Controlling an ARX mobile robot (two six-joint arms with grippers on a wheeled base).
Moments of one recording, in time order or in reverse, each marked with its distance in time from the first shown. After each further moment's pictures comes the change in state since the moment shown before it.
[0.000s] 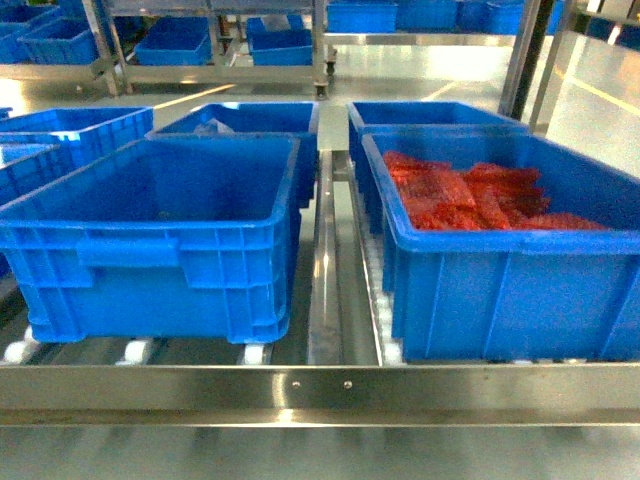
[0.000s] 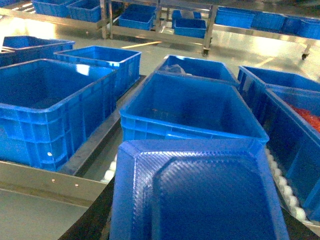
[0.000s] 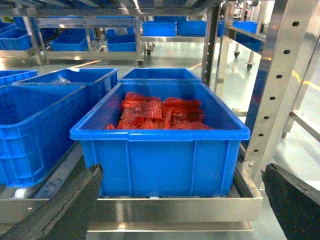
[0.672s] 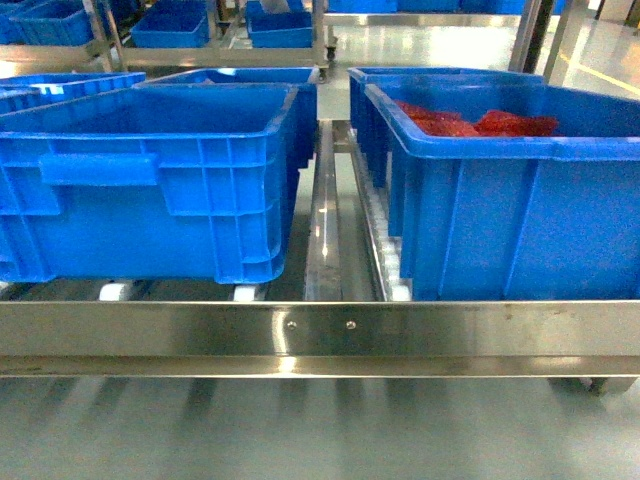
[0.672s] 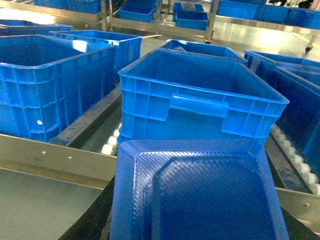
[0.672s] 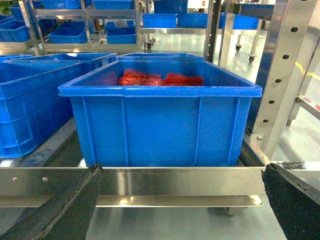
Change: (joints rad) left arm 0.000 0.000 -0.001 0.000 0.000 0.000; right arm 0.000 0.000 0.000 -0.002 0.000 0.000
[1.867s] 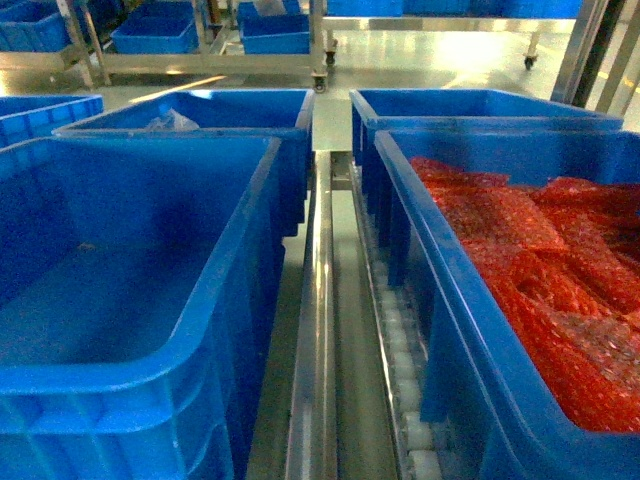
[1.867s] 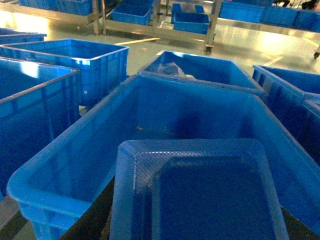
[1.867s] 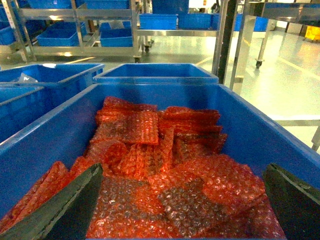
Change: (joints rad) left arm 0.000 0.000 0.000 0.000 -0.001 0.000; right arm 0.000 0.000 0.000 0.003 0.000 0.000
